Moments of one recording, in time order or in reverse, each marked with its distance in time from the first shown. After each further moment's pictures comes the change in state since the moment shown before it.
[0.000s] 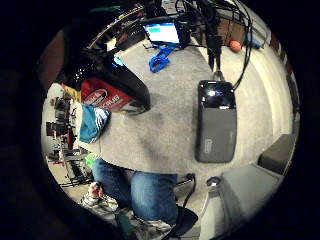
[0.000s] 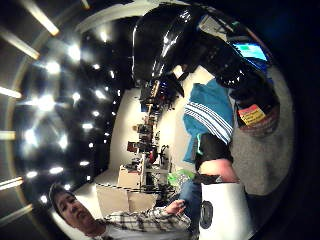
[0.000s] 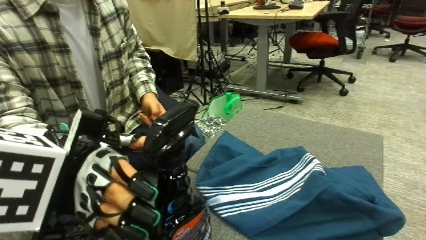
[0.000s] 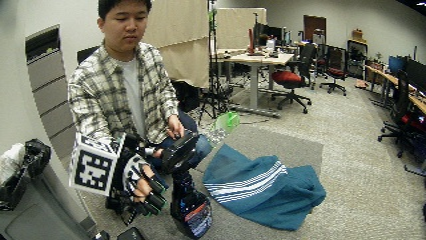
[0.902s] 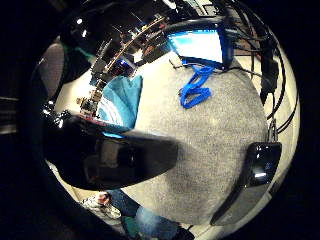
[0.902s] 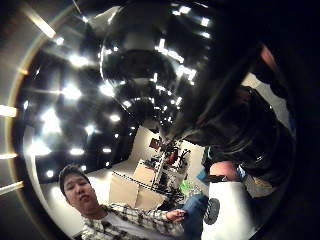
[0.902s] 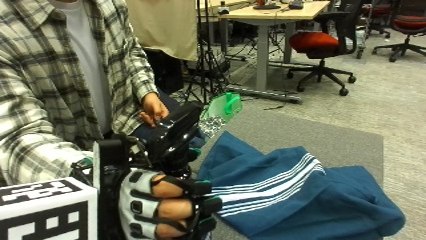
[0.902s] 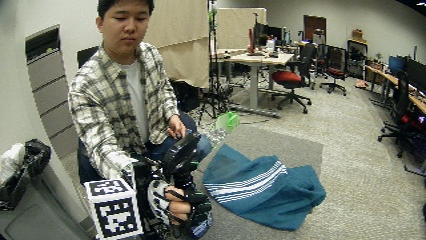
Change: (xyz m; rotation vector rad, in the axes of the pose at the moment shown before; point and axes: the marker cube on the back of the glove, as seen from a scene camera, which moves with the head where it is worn) arm 0.017 -0.076 0.032 0.091 -0.348 -0.071
